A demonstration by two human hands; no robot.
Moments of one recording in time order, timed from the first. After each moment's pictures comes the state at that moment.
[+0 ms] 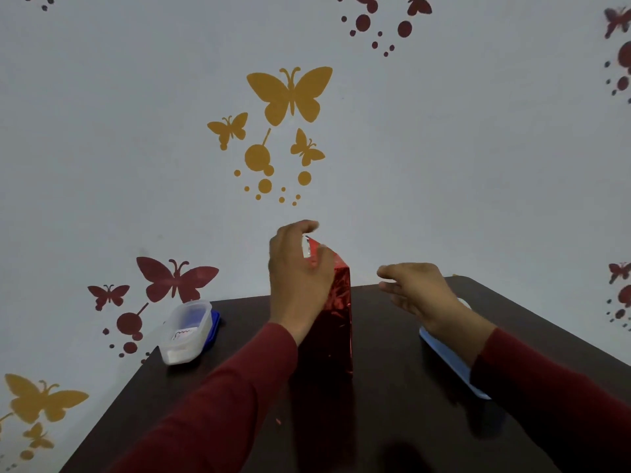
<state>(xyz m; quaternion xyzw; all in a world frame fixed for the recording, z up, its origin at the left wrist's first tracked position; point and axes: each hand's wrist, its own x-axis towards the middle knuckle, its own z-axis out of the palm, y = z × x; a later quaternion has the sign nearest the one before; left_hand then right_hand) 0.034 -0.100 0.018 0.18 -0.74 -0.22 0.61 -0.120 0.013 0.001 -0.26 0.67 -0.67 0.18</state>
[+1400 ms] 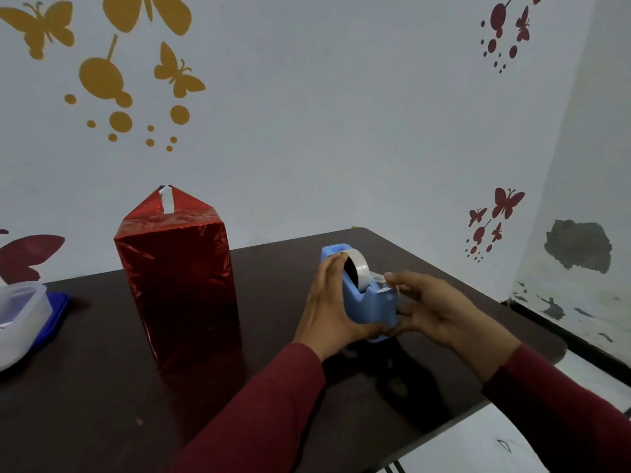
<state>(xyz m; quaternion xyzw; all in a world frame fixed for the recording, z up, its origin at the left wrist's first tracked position) -0.120 -0.015 -0.132 0.03 -0.88 -0.35 0.31 -0.199 0.153 -0.080 -0.10 0.61 -0.73 0.28</state>
